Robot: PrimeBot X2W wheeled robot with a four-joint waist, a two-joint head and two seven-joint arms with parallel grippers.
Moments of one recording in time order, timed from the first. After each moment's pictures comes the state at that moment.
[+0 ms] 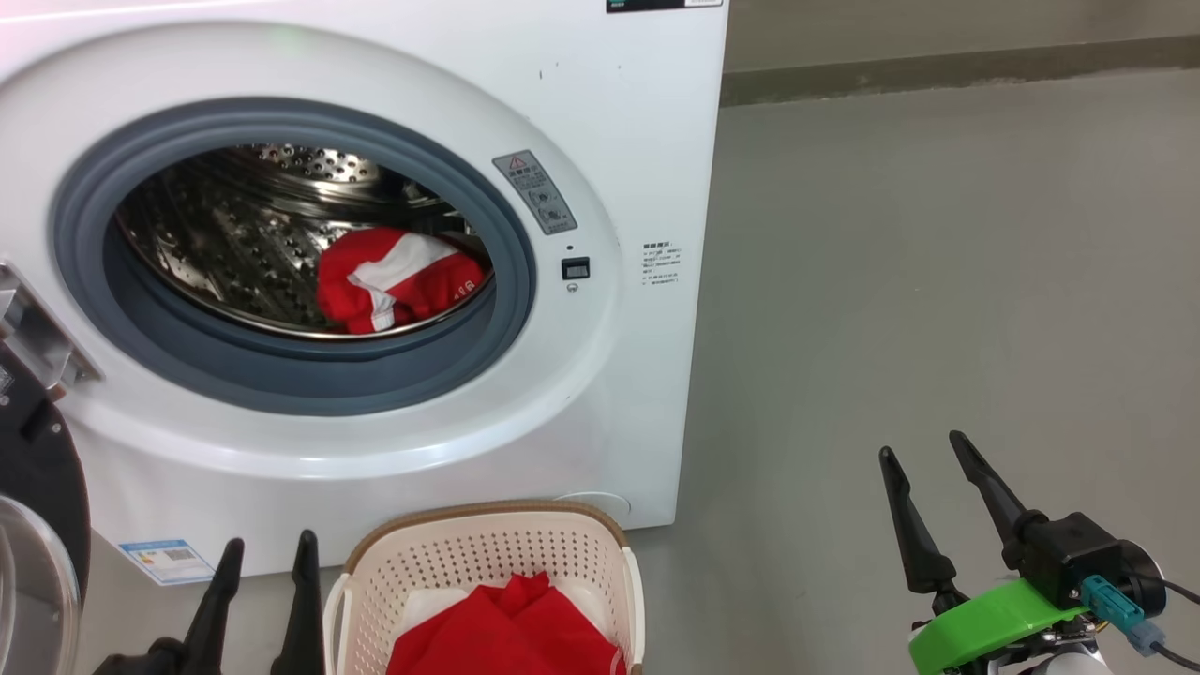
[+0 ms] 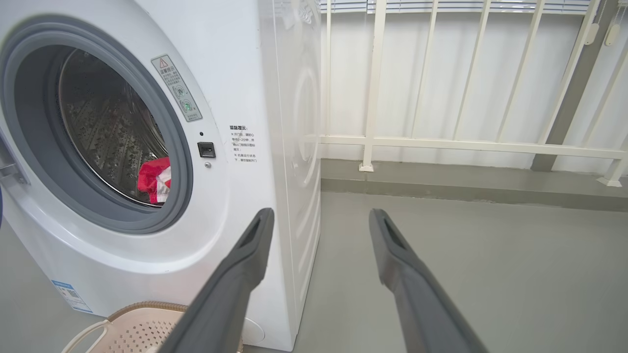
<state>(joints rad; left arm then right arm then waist) 0.03 0.08 0.04 0.17 -0.35 -0.09 -0.25 -0.04 -0.05 0.01 0.24 0.18 0.12 -0.26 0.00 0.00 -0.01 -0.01</state>
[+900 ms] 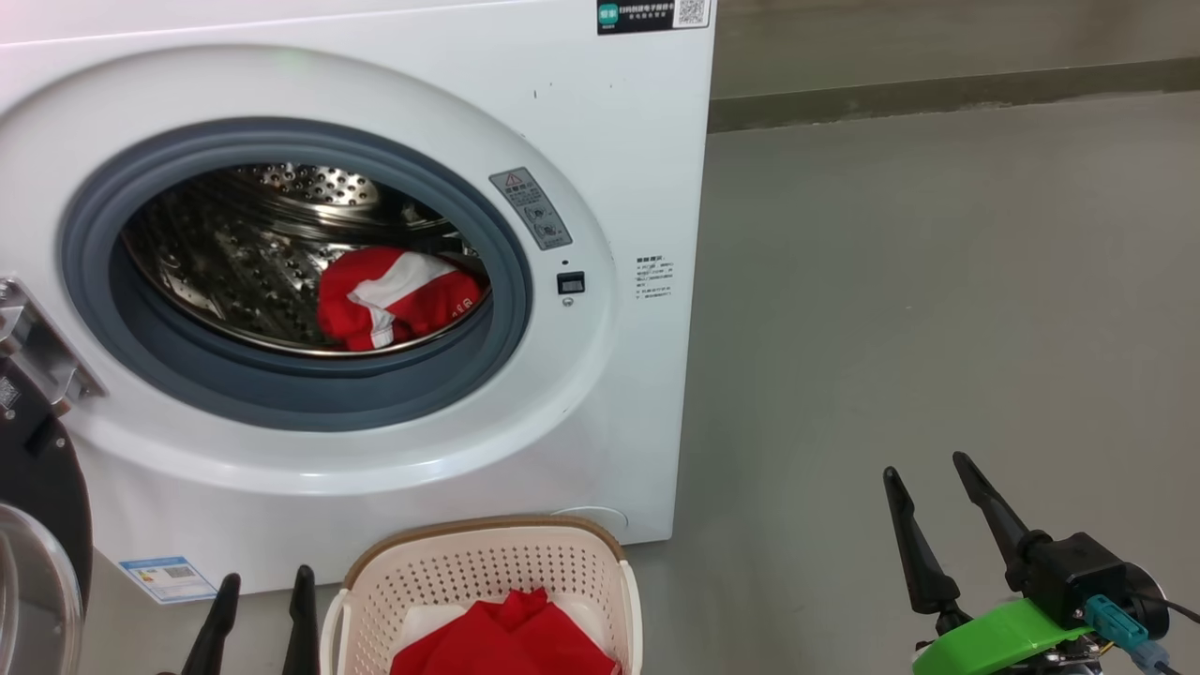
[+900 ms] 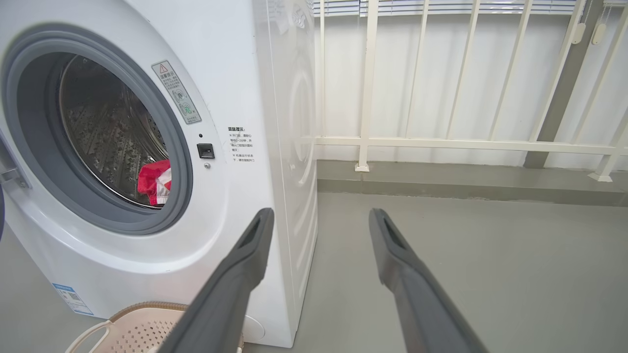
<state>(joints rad) 0.10 0.08 0.06 0.14 -0.32 -0.09 -0.25 0.00 -0.05 0.00 0.23 0.18 0.12 -0.26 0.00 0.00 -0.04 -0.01</state>
